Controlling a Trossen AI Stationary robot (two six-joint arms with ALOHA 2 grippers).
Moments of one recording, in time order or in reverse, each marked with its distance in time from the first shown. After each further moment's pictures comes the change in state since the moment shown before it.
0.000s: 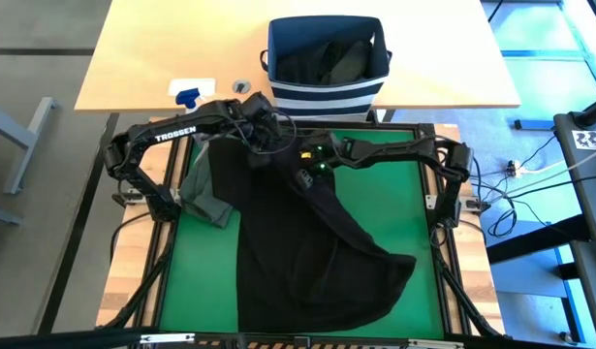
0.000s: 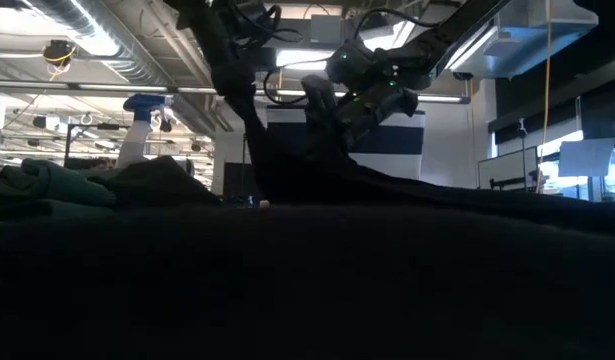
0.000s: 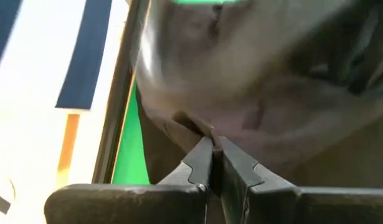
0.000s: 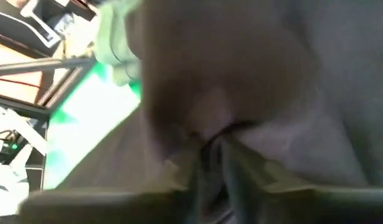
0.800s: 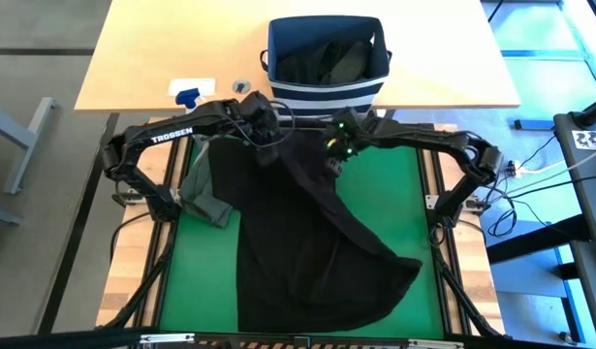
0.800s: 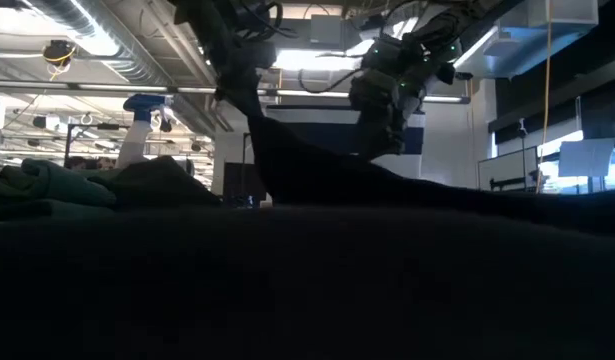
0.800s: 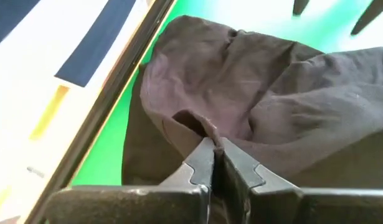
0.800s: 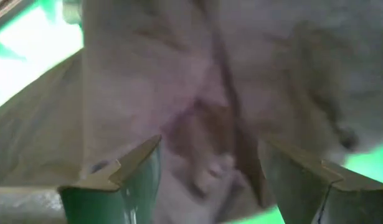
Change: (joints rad) left arm -0.018 -0.026 0.002 0.027 0.000 -0.321; right arm -0.166 -0.217 0.000 -0.478 0.013 -0.441
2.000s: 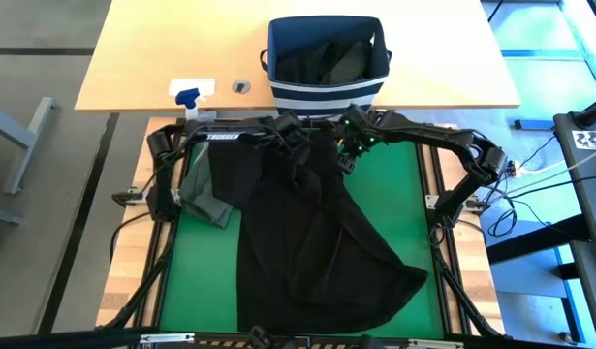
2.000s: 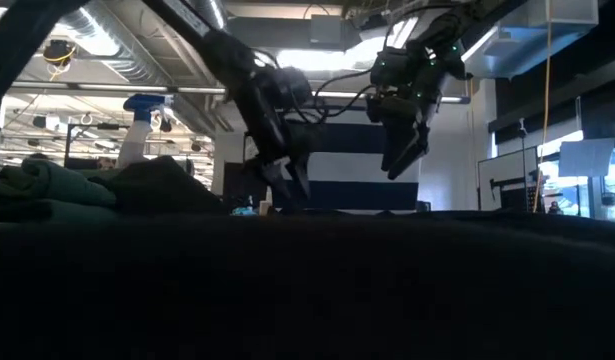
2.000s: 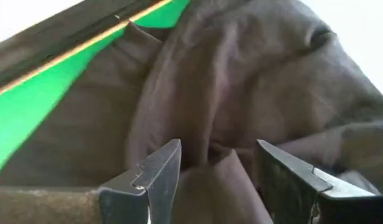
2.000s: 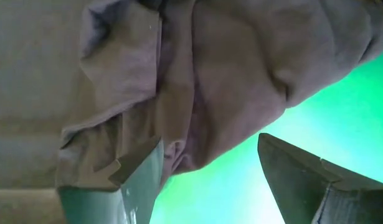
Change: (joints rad) left arm -0.013 0.397 -0.018 0.382 -0.040 -0.531; right arm -0.073 -0.021 0.010 -0.241 0.196 -0.142
